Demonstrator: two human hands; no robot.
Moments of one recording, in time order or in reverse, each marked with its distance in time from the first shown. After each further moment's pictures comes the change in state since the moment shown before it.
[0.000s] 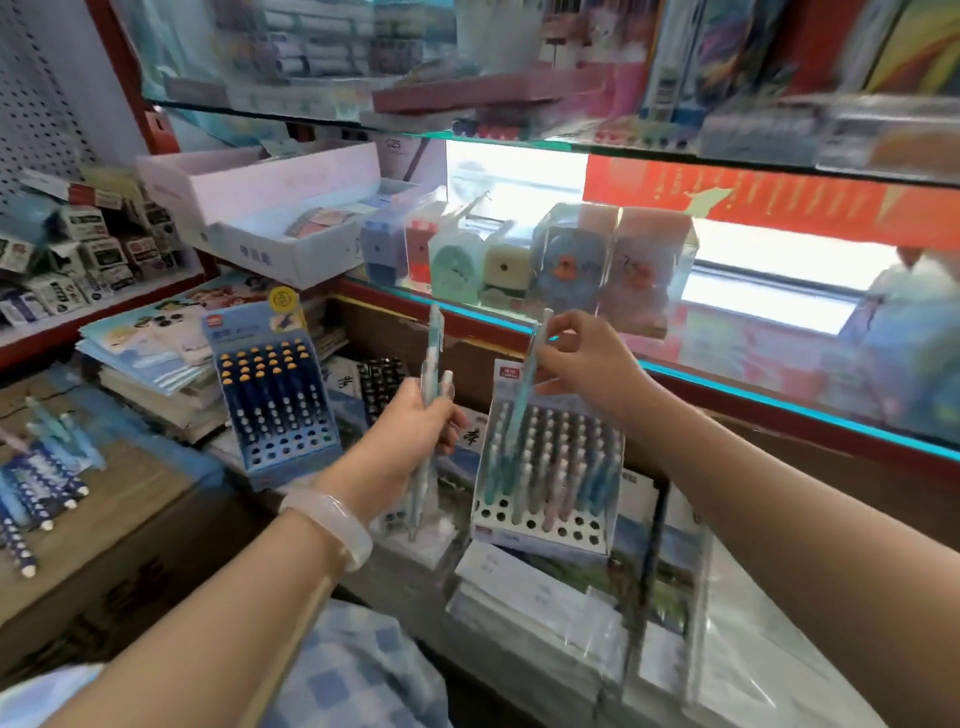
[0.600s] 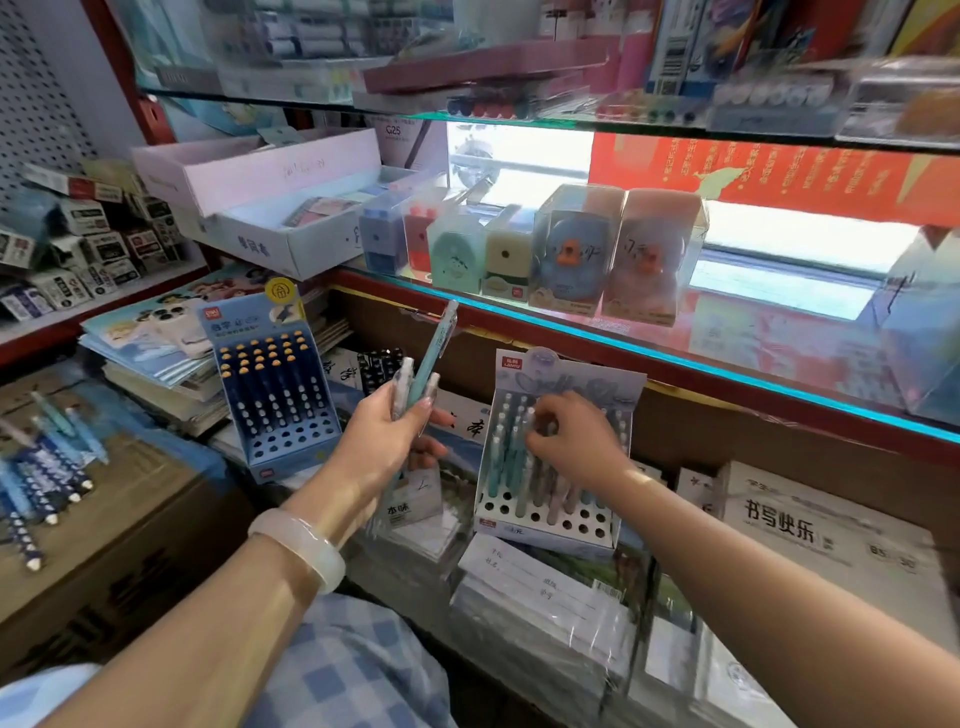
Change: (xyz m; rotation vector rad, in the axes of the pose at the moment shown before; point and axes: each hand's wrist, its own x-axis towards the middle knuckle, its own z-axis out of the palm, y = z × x) left_hand -0.015 -0.010 -0.016 -0.097 0.019 0.071; right_hand -0.024 0.068 0.032 -0.495 -0.074 0.024
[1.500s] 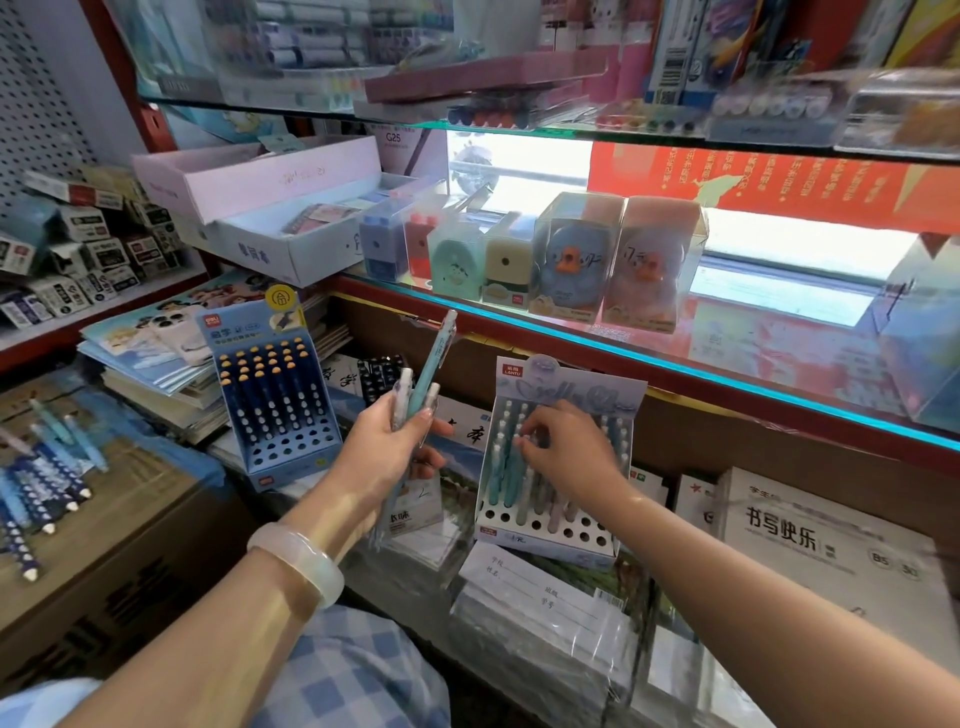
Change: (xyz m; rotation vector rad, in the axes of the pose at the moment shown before) left_hand -0.001 -0.002 -0.001 0.006 -0.009 -0.008; right_hand 0.002 0.000 0.011 -0.078 0.073 -0.016
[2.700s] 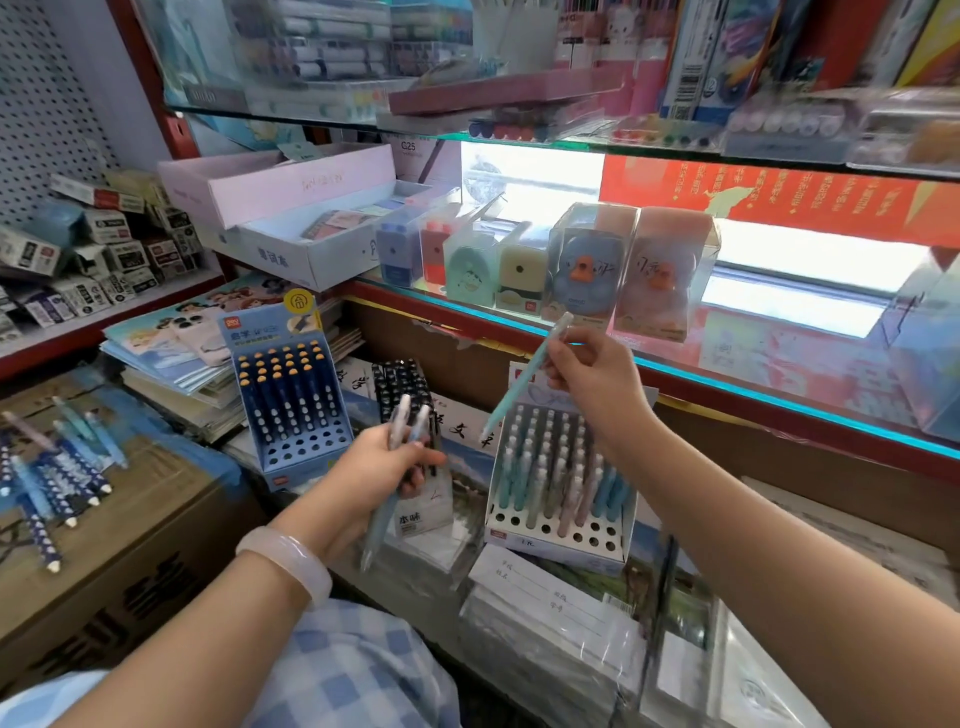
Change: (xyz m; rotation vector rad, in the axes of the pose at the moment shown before) left_hand 0.000 -0.010 -0.021 0.081 -0.010 -0.198; right_hand 0.015 -0.039 -0.051 0.794 0.188 0.074
